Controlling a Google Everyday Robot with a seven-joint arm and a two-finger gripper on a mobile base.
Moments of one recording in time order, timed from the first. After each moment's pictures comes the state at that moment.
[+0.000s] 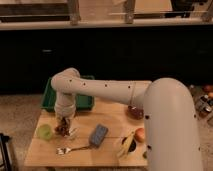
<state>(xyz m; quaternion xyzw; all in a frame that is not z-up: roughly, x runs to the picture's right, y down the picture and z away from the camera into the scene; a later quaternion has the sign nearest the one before) -0.206 0.181 0.712 -0.28 -0.41 -0.56 0.66</state>
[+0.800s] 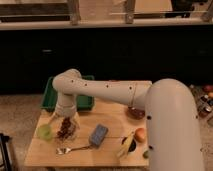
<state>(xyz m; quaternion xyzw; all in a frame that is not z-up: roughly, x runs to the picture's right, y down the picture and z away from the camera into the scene) -0.202 0.184 0.710 -0.27 -0.42 -0.56 0.66</state>
